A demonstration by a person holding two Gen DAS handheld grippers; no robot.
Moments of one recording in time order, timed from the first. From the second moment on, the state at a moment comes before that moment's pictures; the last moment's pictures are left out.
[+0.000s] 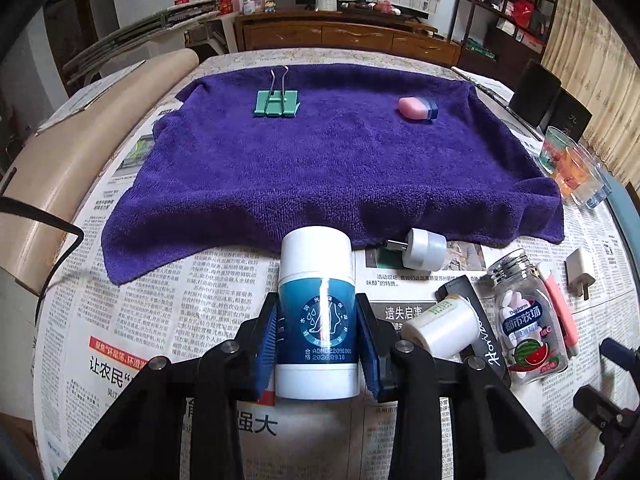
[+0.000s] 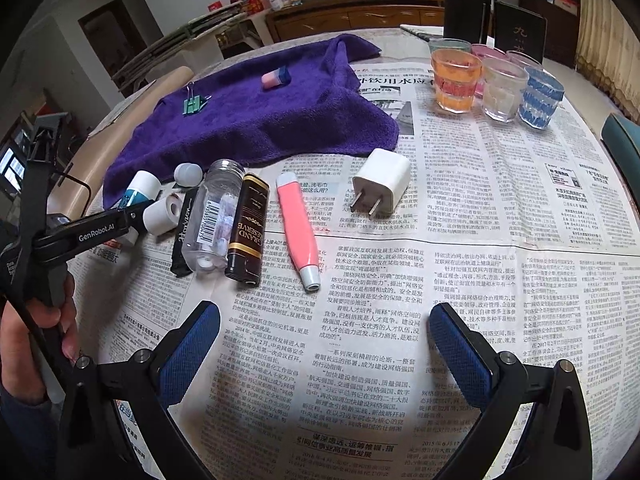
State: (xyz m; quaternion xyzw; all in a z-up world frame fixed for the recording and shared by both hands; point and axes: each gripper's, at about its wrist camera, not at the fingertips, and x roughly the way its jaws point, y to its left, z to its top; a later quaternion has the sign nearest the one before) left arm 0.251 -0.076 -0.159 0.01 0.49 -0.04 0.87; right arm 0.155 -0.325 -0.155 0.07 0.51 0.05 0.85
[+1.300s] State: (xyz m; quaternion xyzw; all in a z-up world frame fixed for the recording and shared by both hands) left arm 0.239 -0.042 -0.159 -0.03 0.47 -0.11 0.88; right arm 0.218 -0.332 -0.157 0.05 0.46 -0.10 0.88
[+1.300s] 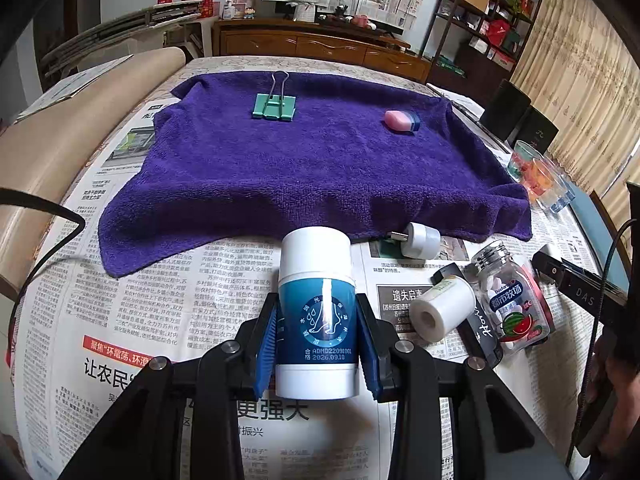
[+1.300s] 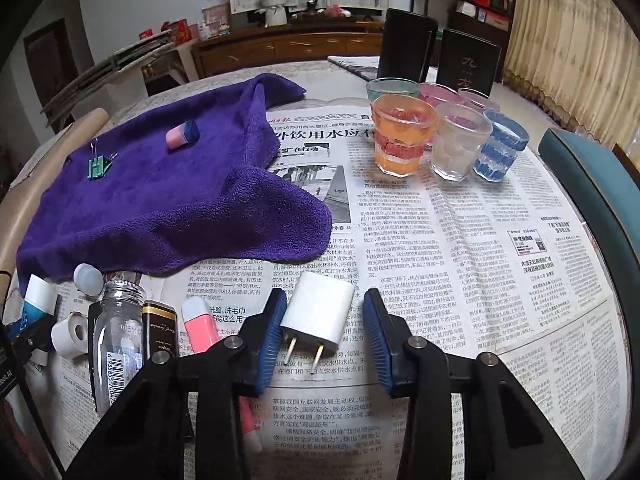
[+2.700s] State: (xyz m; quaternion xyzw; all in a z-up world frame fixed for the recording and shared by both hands) left arm 0.310 -0.018 -0.089 -0.01 0.44 -0.10 0.89; right arm 0.248 -0.283 -0.074 0.05 0.42 0.02 0.91
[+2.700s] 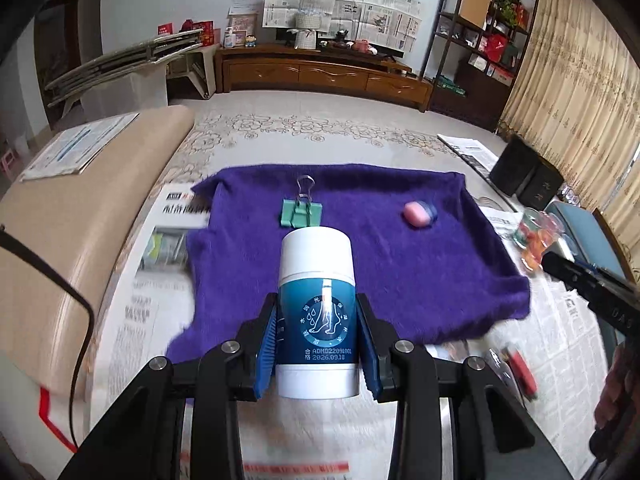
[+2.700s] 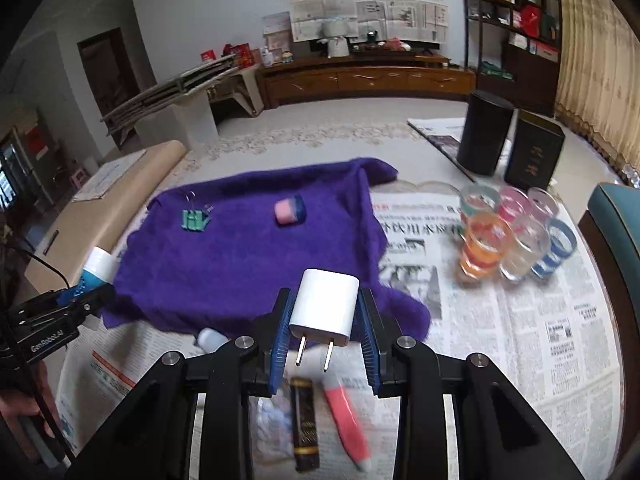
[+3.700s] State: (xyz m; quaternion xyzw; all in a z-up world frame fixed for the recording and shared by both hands) left arm 0.396 -0.039 -0.154 0.04 0.50 -0.10 0.86; right arm 0.377 -0.254 -0.148 0.00 0.50 0.04 0.87
